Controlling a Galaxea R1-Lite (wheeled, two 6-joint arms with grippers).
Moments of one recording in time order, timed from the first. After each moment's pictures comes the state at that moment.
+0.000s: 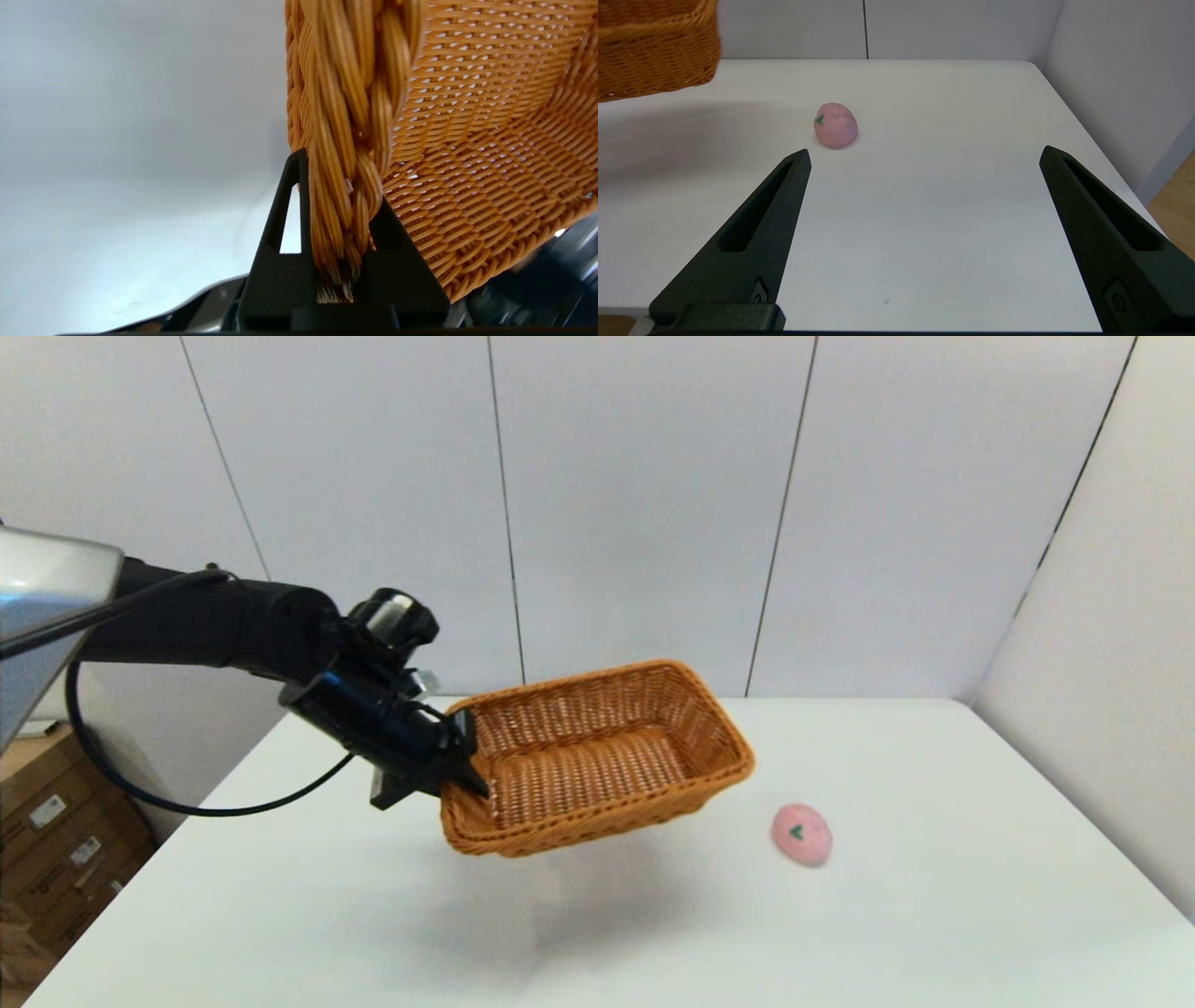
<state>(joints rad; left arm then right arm) -0.32 2.04 -1.48 0.62 -0.42 -0.64 0.01 0.01 -0.01 0.02 -0.02 0.00</state>
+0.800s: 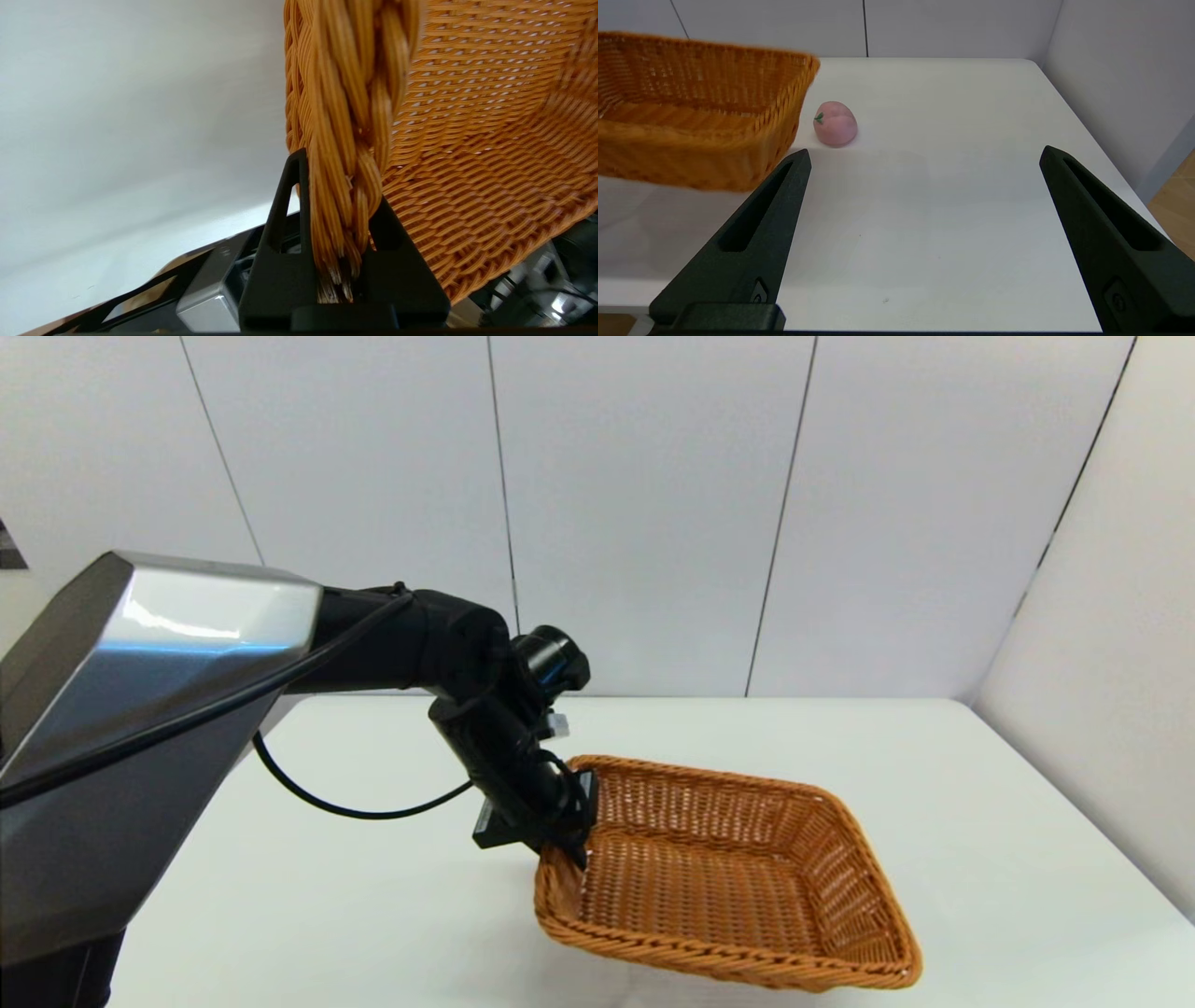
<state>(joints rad) -0.60 2.22 -1.75 0.88 -0.35 -0.57 0.01 0.02 -0.01 0.02 -0.01 0.00</state>
